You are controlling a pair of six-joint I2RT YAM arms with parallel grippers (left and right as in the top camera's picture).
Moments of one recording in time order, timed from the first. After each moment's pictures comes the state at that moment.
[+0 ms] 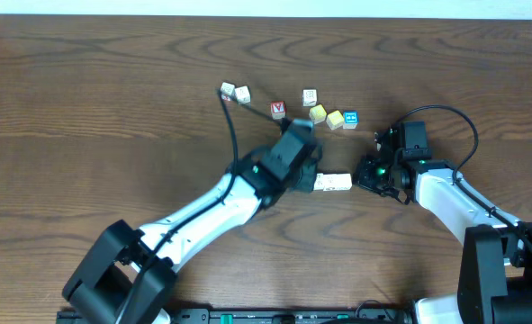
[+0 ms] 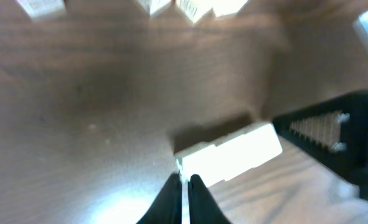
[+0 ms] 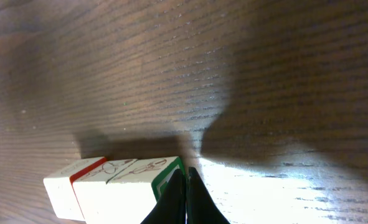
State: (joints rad) left arm -0.76 1.68 1.13 -0.38 0.01 -0.51; right arm 0.10 1.62 0.77 -0.36 -0.34 0.46
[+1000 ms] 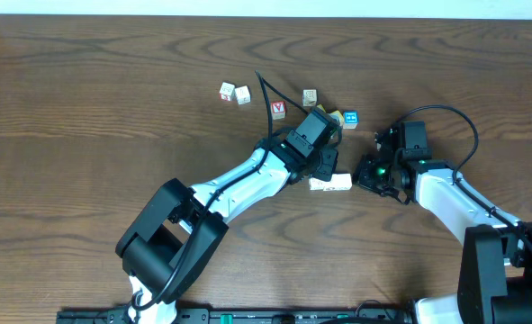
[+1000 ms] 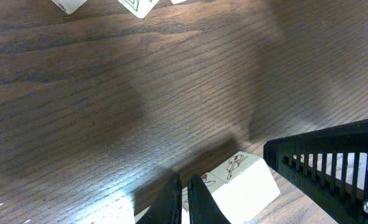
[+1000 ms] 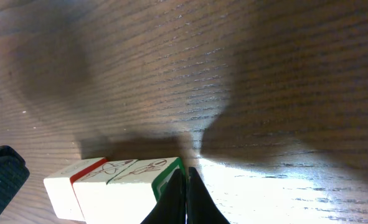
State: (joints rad) left arm -0.76 1.95 1.28 -0.31 0.15 -0.43; right arm 0.10 1.62 0.77 -0.36 -0.34 0.46
